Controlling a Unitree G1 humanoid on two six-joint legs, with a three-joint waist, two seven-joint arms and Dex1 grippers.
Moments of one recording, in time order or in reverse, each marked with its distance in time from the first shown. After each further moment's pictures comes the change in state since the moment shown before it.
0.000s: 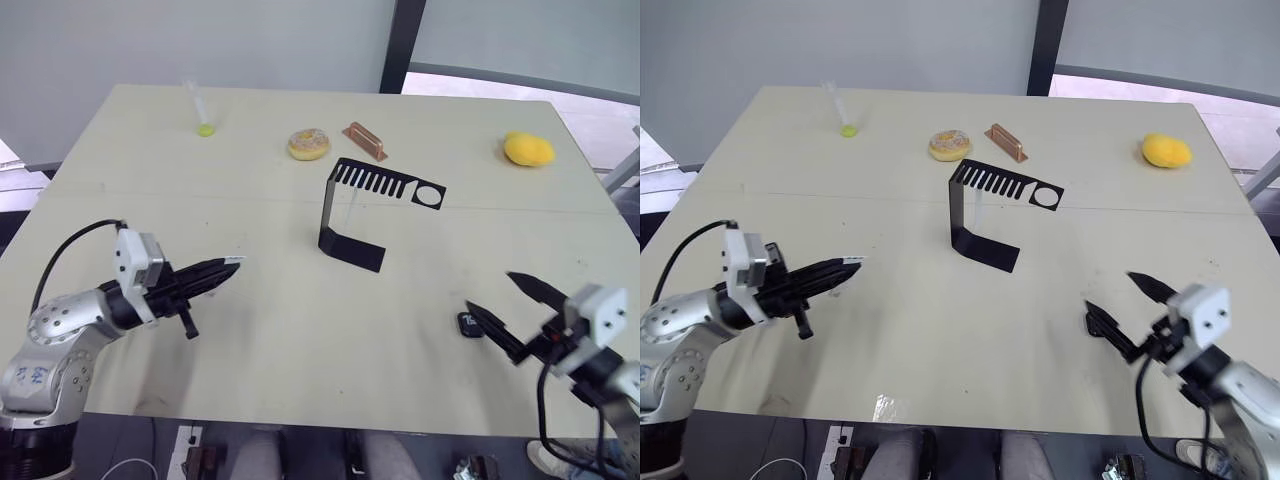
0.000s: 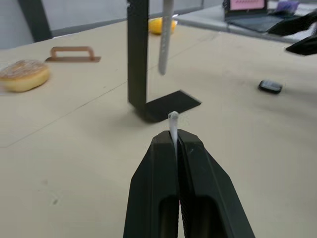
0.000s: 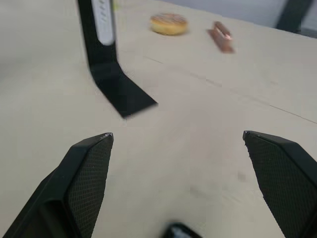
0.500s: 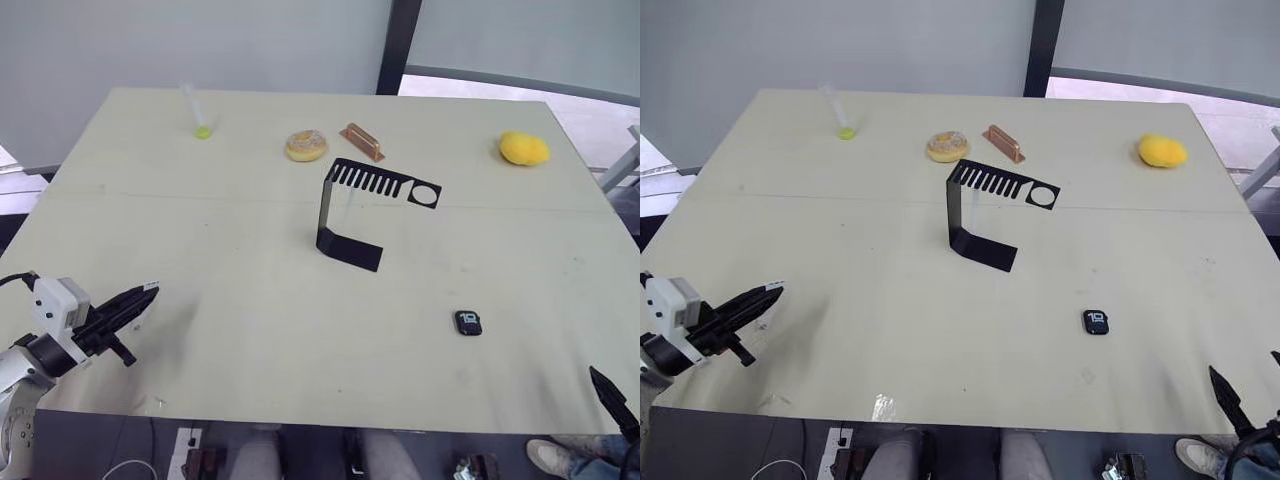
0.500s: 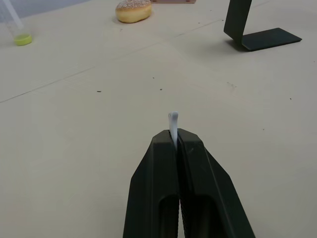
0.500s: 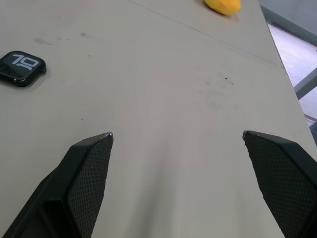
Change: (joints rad) left arm 0.229 -0.031 0.219 0.137 0.082 -0.160 0.024; right arm 0.230 0.099 -0.270 0.285 -0.057 -0.288 0.024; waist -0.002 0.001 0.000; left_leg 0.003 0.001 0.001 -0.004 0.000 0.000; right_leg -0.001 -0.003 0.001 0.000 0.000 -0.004
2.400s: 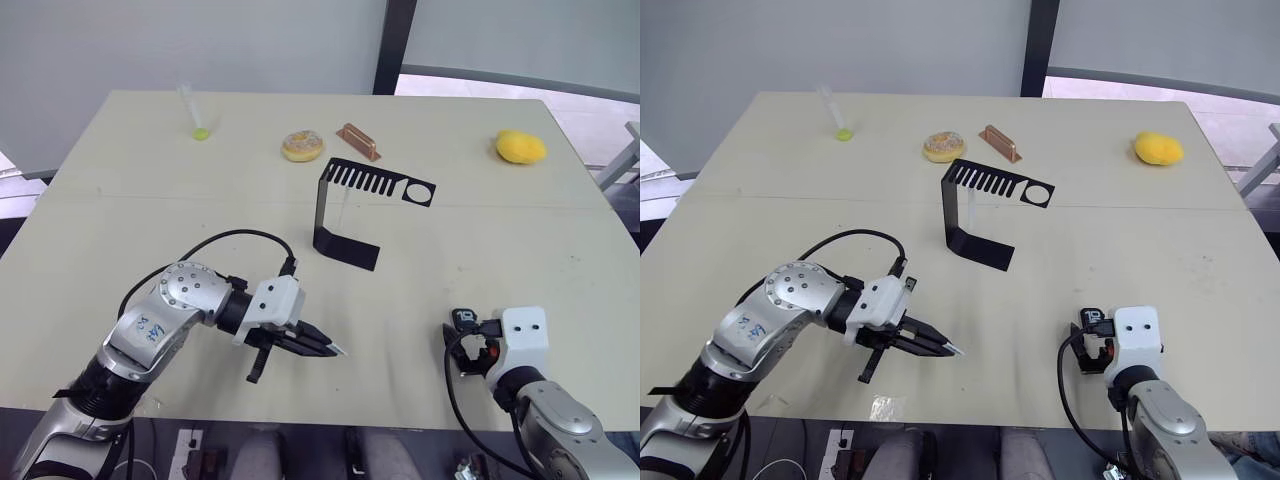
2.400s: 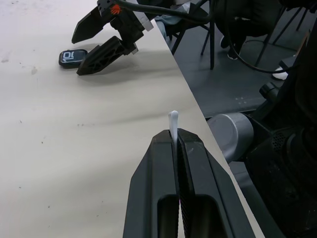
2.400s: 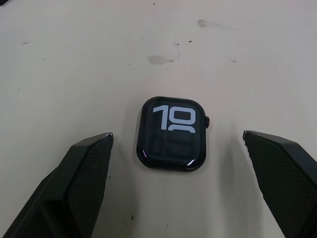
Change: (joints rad) left arm -0.652 0.025 -0.844 -0.235 0.088 0.313 -0.357; right arm -0.356 0.145 0.597 -0.593 -0.156 0.991 -0.675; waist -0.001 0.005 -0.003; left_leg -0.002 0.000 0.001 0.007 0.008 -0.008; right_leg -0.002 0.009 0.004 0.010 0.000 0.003
